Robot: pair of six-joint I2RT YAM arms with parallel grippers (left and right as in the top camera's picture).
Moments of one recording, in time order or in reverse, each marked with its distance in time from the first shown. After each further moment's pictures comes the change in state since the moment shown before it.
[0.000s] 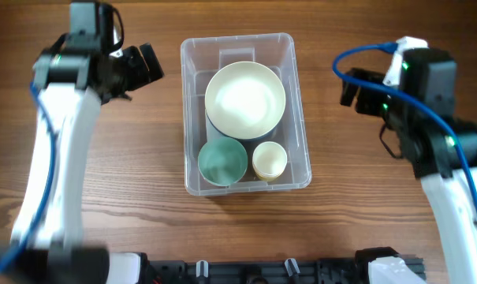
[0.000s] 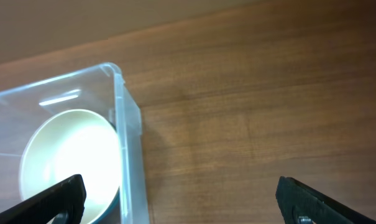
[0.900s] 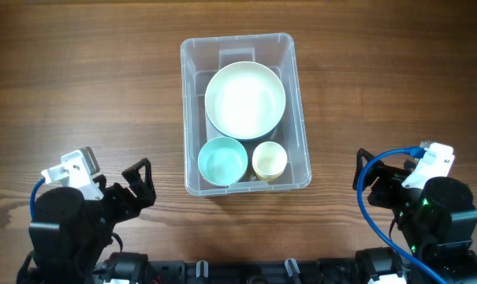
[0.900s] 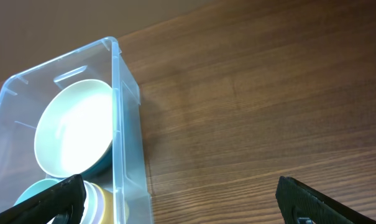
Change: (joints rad) left arm -0.040 -1.014 -0.653 0.045 0.000 -0.084; right arm 0.000 -0.666 -0.425 -0.091 0.012 0.093
